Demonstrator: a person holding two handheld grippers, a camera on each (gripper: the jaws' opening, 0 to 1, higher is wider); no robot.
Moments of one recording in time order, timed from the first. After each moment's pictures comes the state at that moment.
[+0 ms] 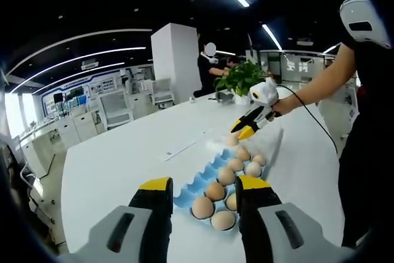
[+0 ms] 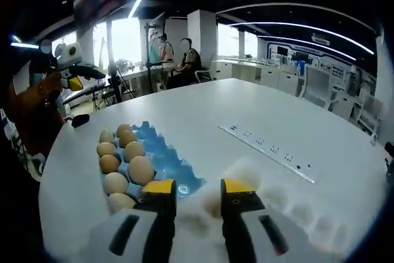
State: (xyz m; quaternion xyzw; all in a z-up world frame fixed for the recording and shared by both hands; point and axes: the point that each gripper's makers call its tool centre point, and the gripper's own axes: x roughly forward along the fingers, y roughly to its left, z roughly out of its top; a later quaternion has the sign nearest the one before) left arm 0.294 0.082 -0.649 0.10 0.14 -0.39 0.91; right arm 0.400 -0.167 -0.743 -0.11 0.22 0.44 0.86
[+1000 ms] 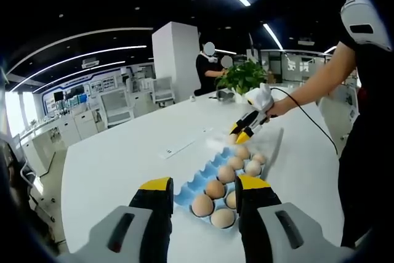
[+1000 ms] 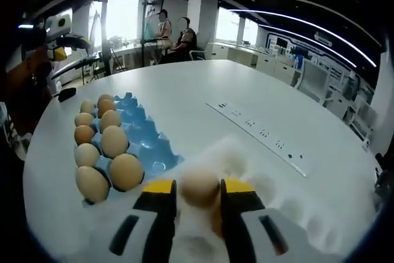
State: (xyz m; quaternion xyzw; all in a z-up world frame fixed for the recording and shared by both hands) left arm 0.294 0.086 -0.652 0.10 0.14 -0.38 0.91; right arm 0.419 -0.180 -0.781 -0.18 0.26 0.42 0.85
